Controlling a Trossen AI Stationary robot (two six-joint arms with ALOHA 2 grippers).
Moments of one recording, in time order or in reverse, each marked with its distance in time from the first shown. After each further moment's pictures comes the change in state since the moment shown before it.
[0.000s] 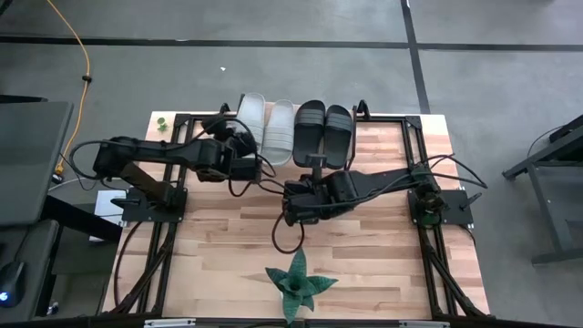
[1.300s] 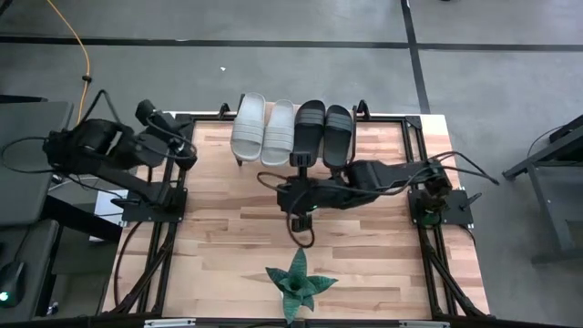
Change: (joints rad) left arm -0.164 -0.573 -0.002 -0.014 0.130 -0.071; right arm 0.007 -0.101 -0.001 0.412 -0.189 -0.342
